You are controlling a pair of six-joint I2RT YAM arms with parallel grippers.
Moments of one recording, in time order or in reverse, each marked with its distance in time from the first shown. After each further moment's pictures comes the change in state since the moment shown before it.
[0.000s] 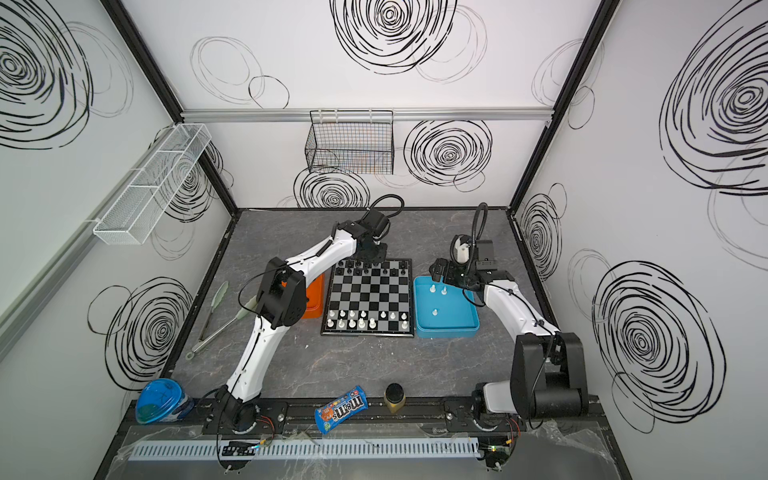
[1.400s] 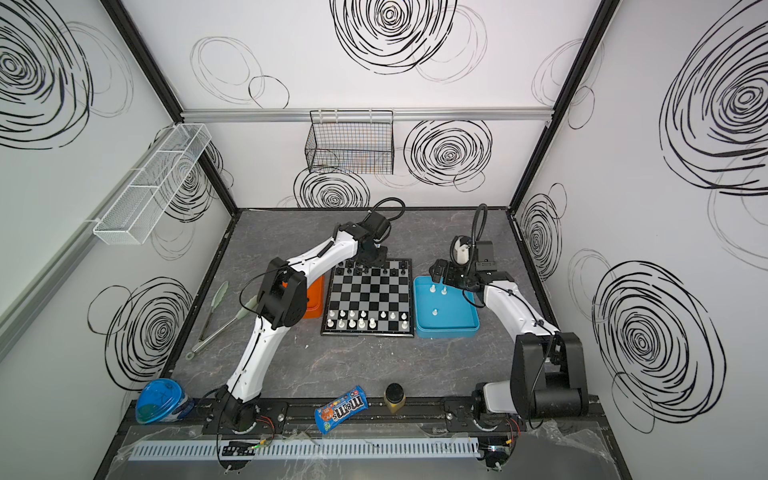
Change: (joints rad) left arm -0.006 -0.001 -0.016 -0.018 0.000 -0.004; right arm 0.000 0.000 -0.009 0.004 -0.001 0.000
